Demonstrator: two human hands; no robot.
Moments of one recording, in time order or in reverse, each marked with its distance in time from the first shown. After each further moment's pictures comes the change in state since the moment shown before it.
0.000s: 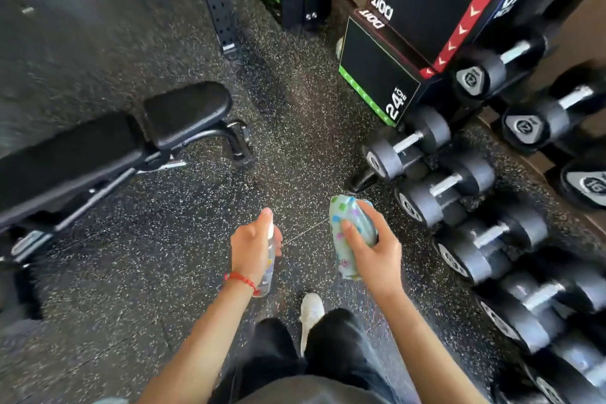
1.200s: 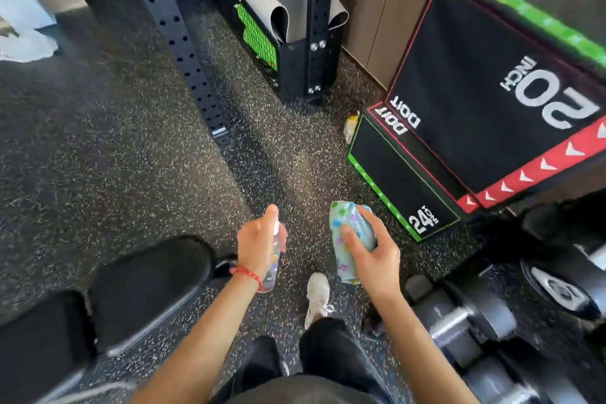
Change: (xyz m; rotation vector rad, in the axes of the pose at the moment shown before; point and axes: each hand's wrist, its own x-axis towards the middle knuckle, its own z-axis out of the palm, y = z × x) left_hand 0.588 0.237 0.095 0.006 -0.025 0.048; right_hand 0.589 -0.158 0.147 0.012 0.090 -0.034
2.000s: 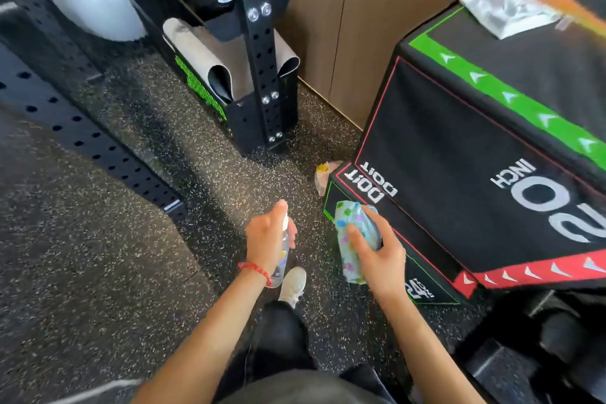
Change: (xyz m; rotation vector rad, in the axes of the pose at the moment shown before) left_hand 0.316 0.152 0.162 0.057 -0.178 0.109; right_hand 0.346 -0.042 0.008 0.069 0.152 0.109
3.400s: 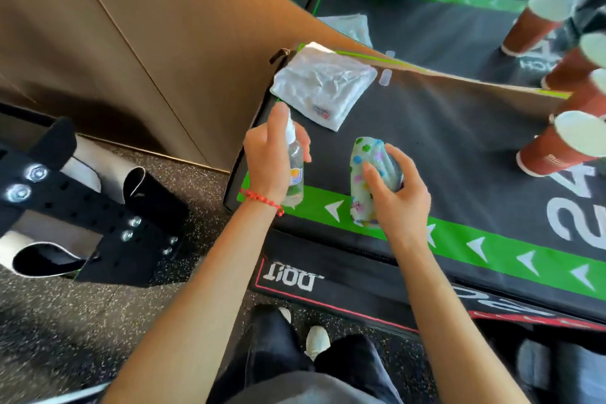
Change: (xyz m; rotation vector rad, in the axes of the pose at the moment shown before) left_hand 0.274 0.302 0.318 -0.343 -0.514 0.332; right_hand 0.345 -0.097 -0.168 0.013 0.716 0.103
